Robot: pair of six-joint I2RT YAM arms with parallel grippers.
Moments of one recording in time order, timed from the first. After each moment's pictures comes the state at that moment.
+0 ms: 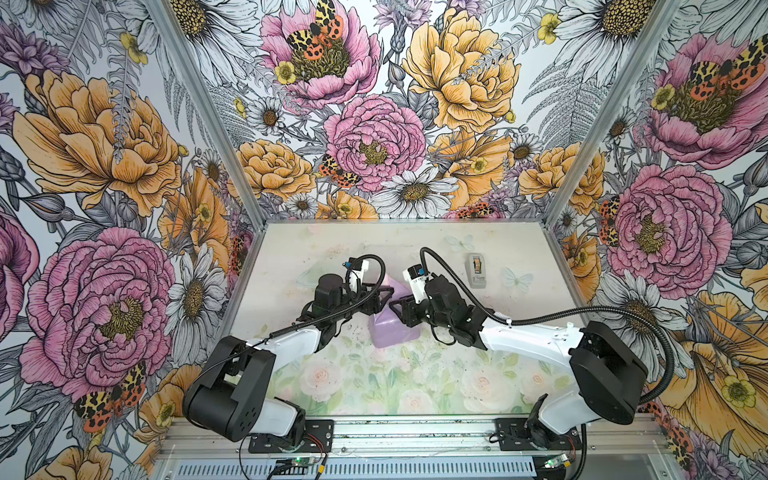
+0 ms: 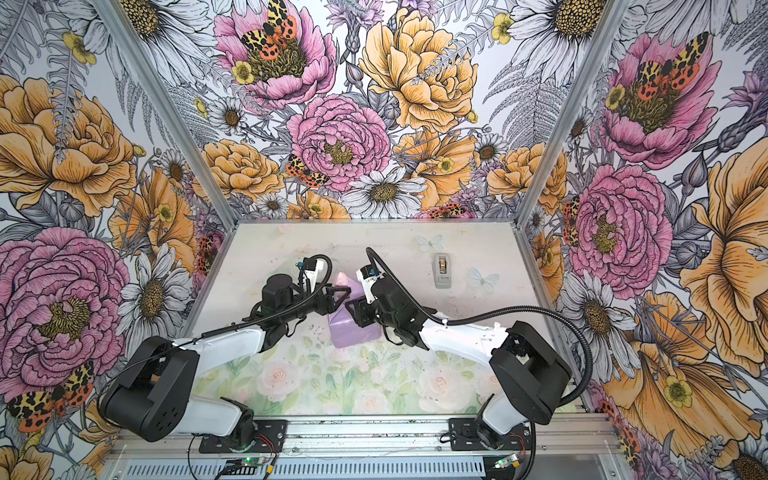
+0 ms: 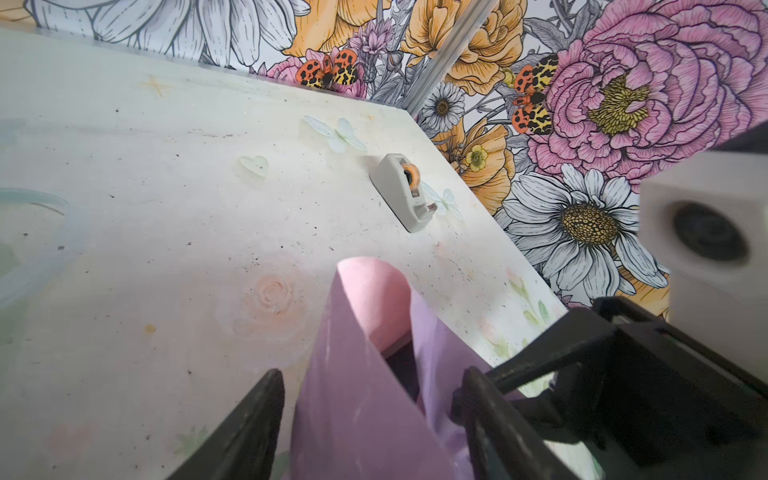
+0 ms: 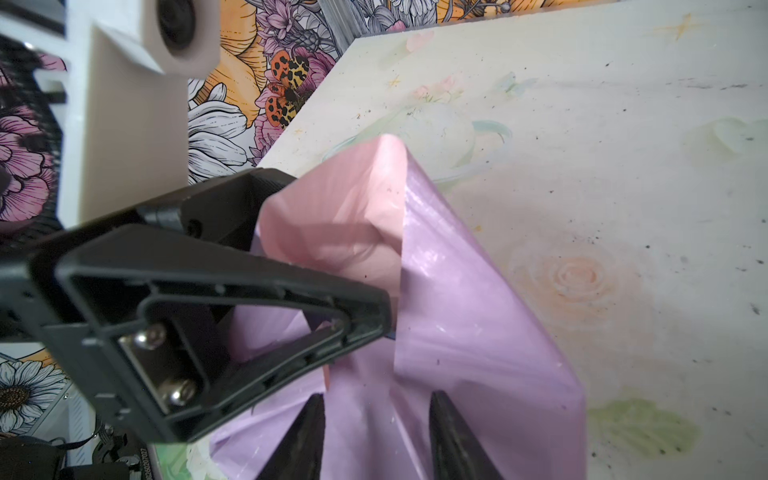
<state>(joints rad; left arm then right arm) -0.40 1.39 0.56 0.53 0.51 -0.42 0.82 1.53 0.88 0.13 -0.13 0.46</state>
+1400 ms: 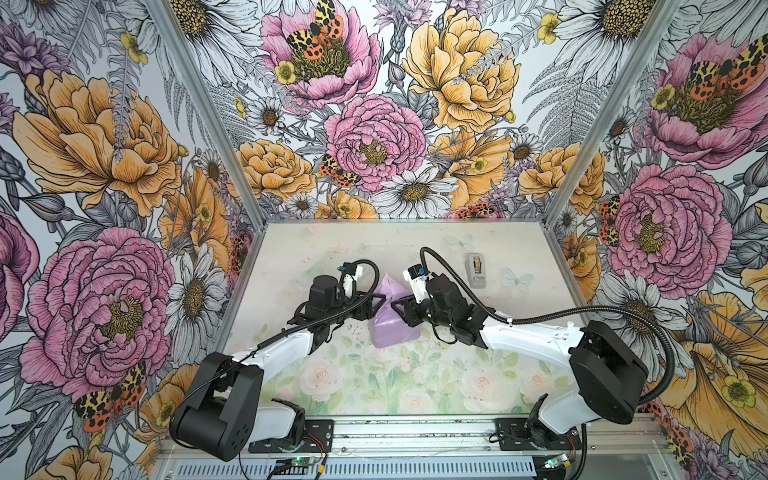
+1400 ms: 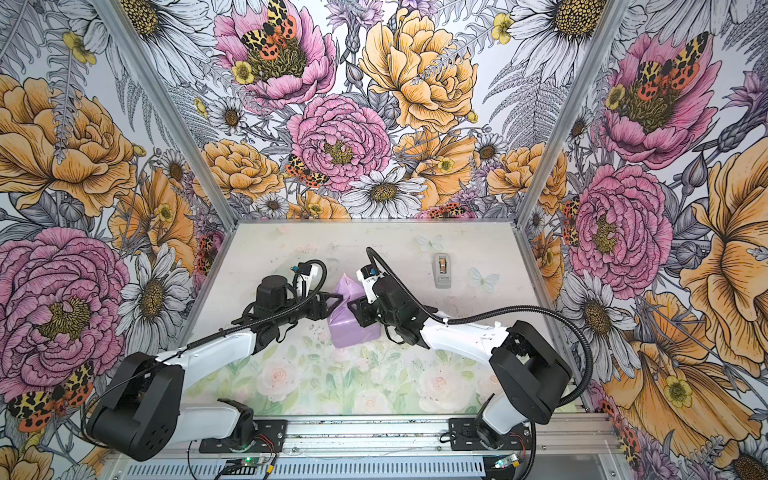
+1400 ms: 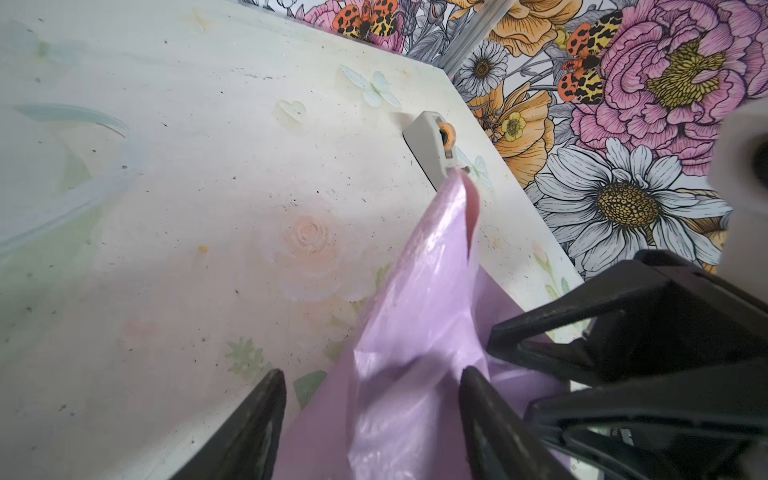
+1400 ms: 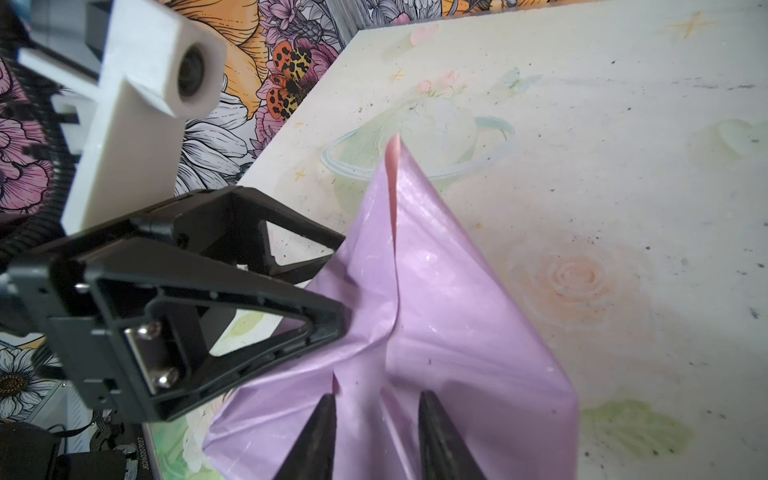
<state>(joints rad) -0.36 1.34 0.57 0.29 0.51 -0.36 0.81 1.53 0.88 0.12 -0.16 0.43</state>
